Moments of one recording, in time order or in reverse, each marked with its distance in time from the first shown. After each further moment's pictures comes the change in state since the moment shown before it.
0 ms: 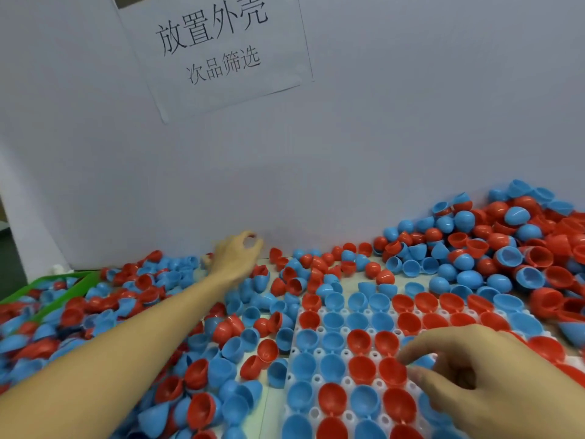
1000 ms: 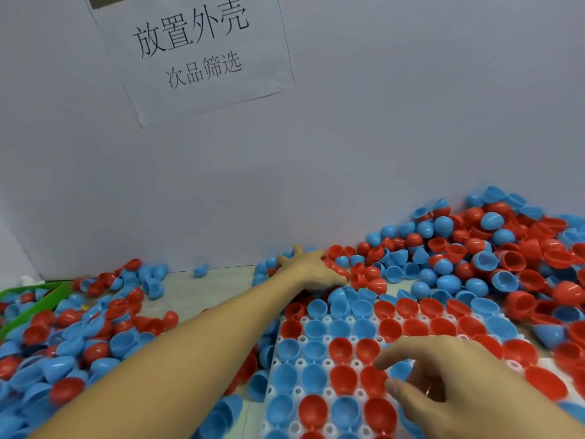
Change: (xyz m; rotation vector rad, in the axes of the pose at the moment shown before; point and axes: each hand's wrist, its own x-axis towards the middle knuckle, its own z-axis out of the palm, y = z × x) left_hand -0.043 0.133 0.053 0.270 -0.501 0.141; right_hand 0.004 -0.003 0.005 -0.024 -0.024 0.023
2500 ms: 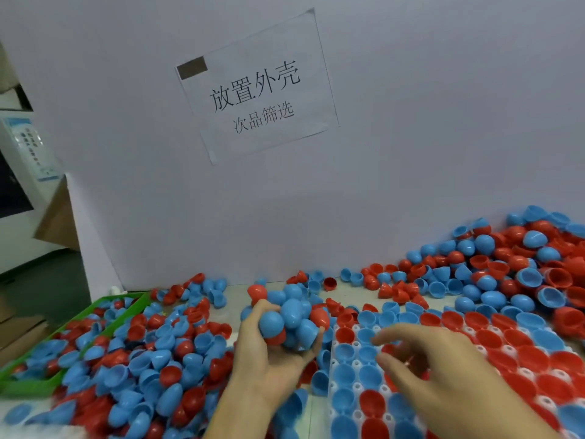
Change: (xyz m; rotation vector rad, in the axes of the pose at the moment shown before) left_hand -0.189 -0.095 -0.007 -2.248 0.085 -0.112; right_hand 0.003 -0.044 0.029 0.152 0.140 -0.130
